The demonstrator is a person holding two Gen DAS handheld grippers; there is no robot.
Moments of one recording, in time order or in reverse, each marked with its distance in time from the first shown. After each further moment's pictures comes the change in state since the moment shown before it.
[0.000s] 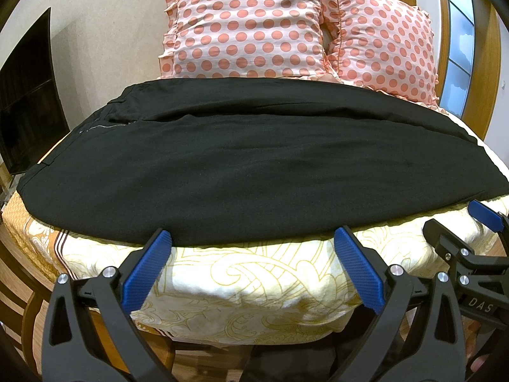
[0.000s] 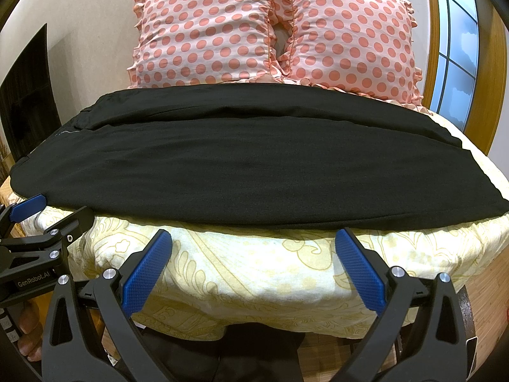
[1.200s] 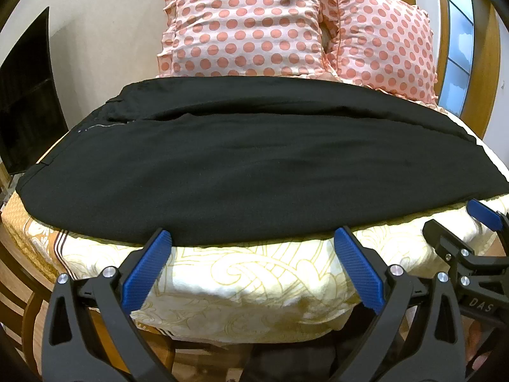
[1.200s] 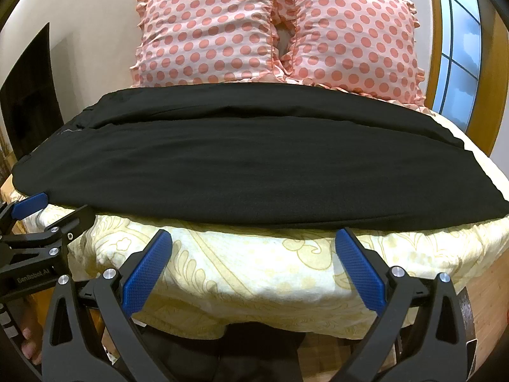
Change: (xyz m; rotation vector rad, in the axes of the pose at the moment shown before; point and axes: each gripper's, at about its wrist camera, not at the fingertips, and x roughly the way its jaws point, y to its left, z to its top) left arm 0.000 0.000 0.002 0.002 0.014 -0.004; right arm 0.001 0.000 0.002 -0.011 0.002 0.007
